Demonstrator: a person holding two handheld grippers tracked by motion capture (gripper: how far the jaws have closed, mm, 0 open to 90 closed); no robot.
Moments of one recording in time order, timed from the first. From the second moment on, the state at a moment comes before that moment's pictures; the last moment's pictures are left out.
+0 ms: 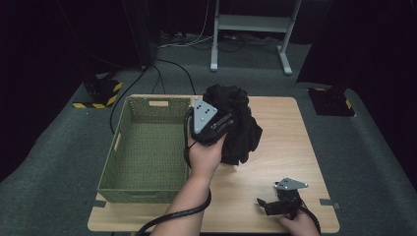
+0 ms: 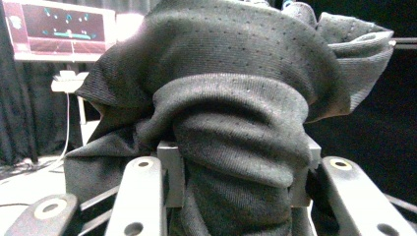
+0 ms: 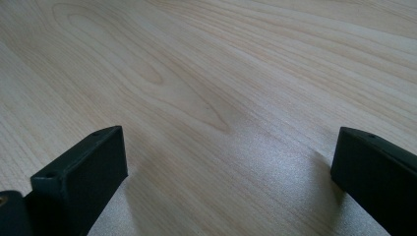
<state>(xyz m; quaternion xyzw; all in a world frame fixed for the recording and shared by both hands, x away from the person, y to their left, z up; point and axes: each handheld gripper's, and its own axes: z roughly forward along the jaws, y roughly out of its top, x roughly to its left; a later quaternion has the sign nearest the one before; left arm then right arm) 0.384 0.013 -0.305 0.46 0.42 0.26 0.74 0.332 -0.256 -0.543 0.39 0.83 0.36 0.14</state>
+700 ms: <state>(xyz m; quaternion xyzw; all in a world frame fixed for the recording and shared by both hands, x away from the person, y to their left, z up) 0.406 -0.007 -0.364 0.51 0.46 0.24 0.68 0.332 -0.256 -0.544 0.39 0.83 0.36 0.14</state>
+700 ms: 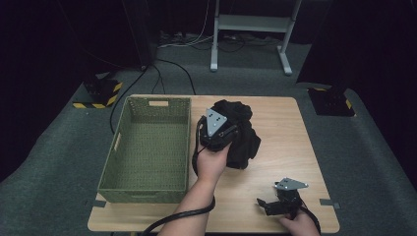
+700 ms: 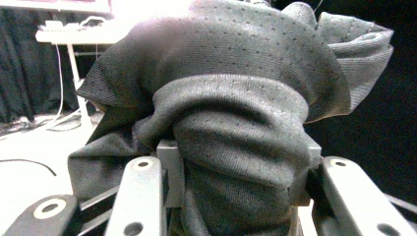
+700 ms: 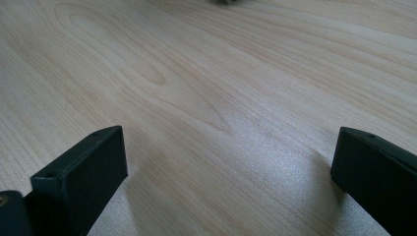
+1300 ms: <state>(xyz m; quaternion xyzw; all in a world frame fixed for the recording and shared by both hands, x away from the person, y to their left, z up) 0.424 -0.032 -0.416 0.57 0.49 0.21 0.63 0.333 -0.257 -0.543 0.39 0.84 0.37 0.14</state>
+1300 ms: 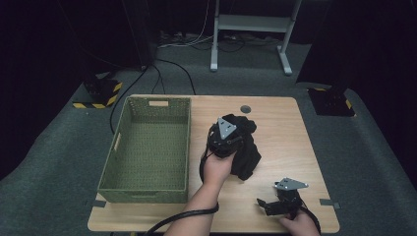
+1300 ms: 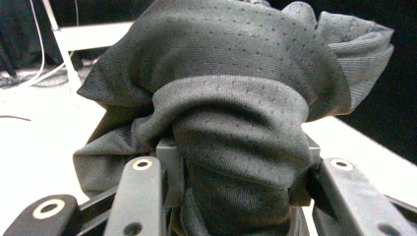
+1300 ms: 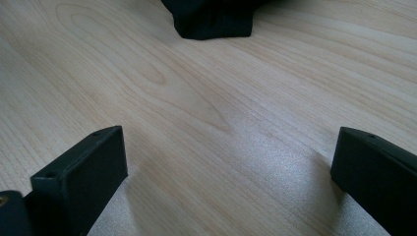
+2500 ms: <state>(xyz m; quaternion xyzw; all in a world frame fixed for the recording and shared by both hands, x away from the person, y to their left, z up) 0.452 -0.034 -0.508 0.65 0.55 0.12 0.51 0.333 -0.257 -0.543 0.39 0.83 0.37 0.14</state>
